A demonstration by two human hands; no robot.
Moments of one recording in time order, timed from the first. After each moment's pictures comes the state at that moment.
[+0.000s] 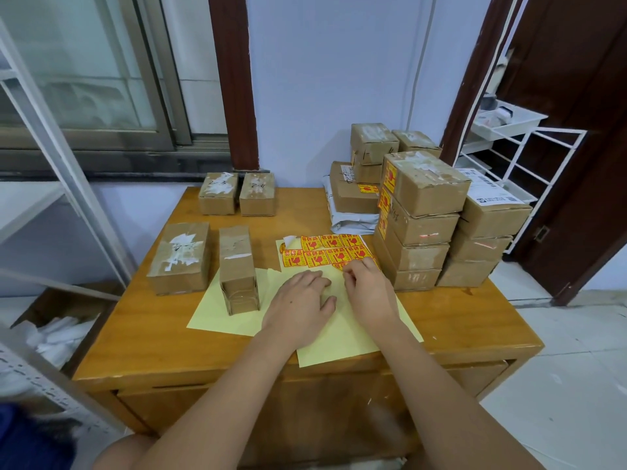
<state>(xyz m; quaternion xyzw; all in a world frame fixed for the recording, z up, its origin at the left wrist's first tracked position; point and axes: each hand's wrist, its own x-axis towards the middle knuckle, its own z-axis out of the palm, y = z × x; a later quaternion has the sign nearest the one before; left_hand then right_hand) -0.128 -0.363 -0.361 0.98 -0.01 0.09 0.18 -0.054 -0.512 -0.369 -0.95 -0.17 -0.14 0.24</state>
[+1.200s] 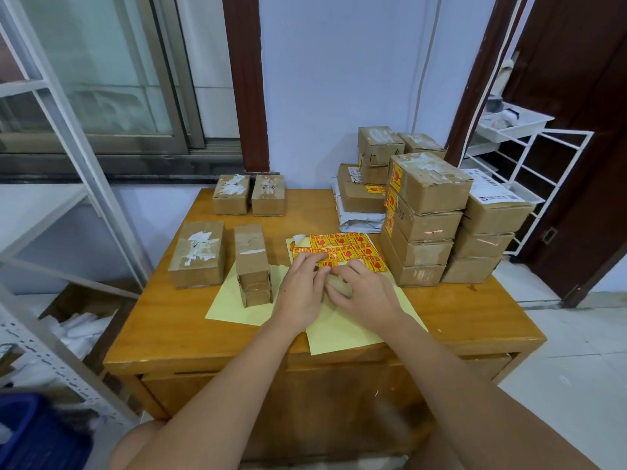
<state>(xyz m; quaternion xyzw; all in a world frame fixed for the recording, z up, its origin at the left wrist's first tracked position) -0.131 -0.353 -0.354 0.89 0.03 0.18 0.41 -0.077 -0.507 -0.362 -0.85 -0.36 -0.29 0.24</state>
